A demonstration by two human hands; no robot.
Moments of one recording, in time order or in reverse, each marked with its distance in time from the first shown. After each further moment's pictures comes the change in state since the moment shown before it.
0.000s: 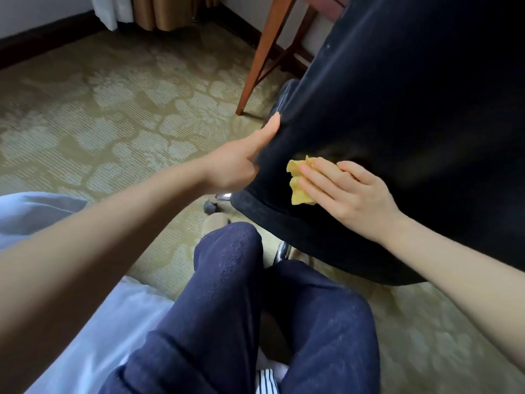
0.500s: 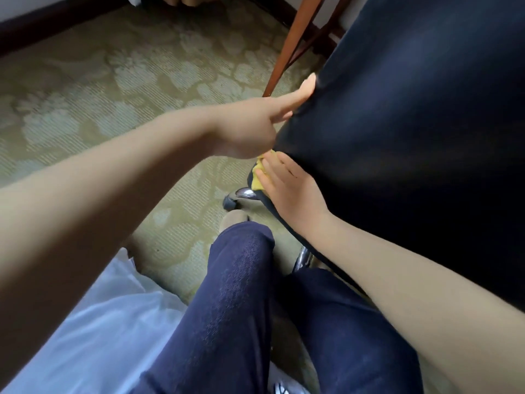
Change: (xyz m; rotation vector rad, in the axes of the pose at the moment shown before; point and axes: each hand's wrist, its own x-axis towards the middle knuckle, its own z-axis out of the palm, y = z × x) left_hand 0.041 -0.013 -0.058 -0.004 -0.093 -0.044; right_hand 0.106 -0.091 0.108 -0.224 -0.560 -0.091
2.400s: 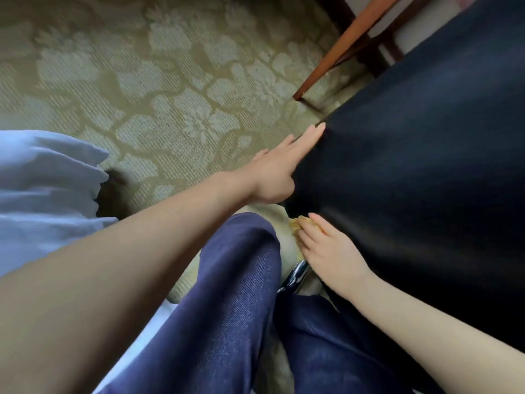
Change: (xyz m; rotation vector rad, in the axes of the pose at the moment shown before) left_hand 0.033 -0.089 0.053 0.054 0.190 -0.093; right_hand -0.043 -0.022 0.046 0.372 -0.059 -0.370
